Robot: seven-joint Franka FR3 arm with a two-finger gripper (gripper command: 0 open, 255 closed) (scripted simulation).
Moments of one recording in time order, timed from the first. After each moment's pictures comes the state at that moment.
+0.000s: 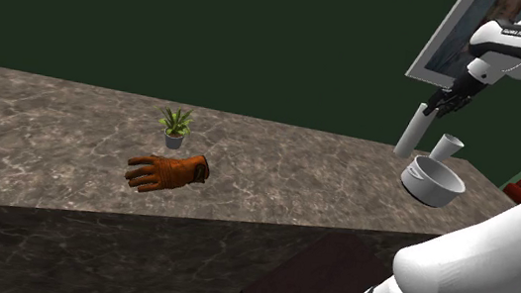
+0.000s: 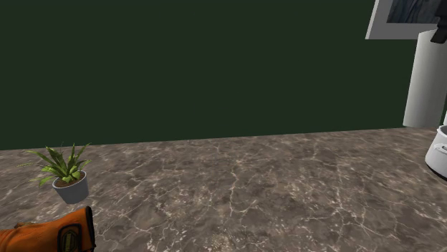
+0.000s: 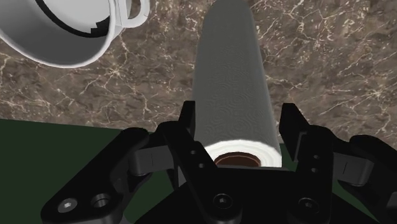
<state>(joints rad) -0.49 -0.11 -0.52 -1.76 0.06 1.84 -0.60</state>
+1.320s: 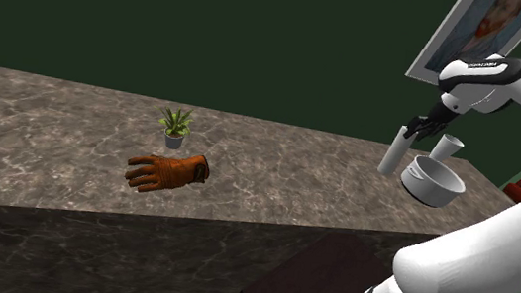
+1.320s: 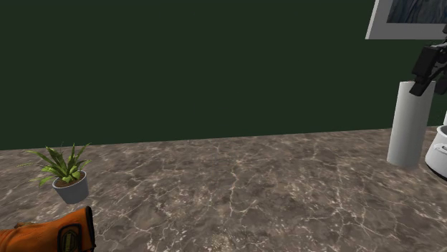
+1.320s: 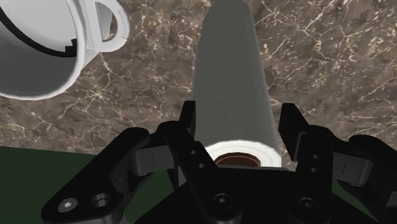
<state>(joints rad) -0.50 -0.10 -0.52 -2.03 0.07 2.11 -0.63</state>
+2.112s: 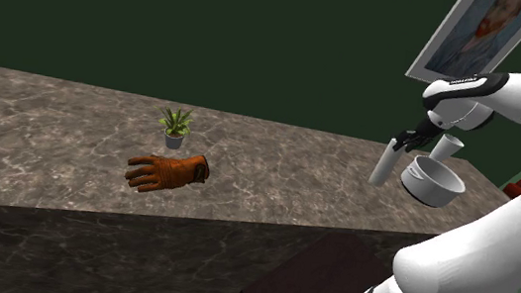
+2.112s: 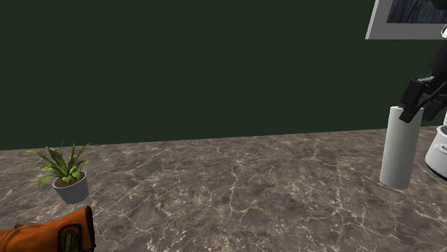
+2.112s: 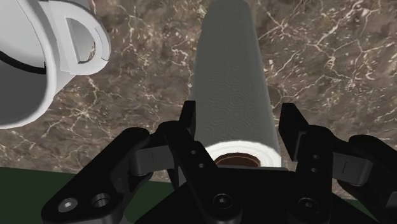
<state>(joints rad) -0.49 -0.05 -0.53 -2.14 0.11 2.26 -0.67</state>
